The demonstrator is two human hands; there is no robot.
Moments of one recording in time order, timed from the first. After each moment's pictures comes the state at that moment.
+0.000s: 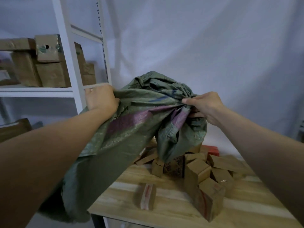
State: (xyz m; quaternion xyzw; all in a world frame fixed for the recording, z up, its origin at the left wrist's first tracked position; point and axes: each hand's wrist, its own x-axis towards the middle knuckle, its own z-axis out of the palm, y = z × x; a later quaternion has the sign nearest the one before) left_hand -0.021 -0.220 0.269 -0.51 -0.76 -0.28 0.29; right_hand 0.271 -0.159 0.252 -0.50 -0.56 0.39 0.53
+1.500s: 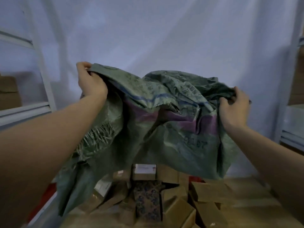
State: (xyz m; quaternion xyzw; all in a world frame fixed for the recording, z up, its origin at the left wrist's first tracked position) left_hand 0.072 0.054 0.336 -0.40 -0.43 -0.81 -0.04; right_hand 0.423 0.040 0.238 -0.58 -0.47 0.05 0.67
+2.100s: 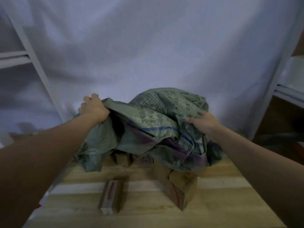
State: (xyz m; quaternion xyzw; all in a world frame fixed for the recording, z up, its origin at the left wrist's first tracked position) left_hand 0.053 0.028 0.123 -0.56 -0.80 -0.24 -0.02; right_hand 0.406 -0.011 0.084 -0.69 -0.52 0.35 0.37
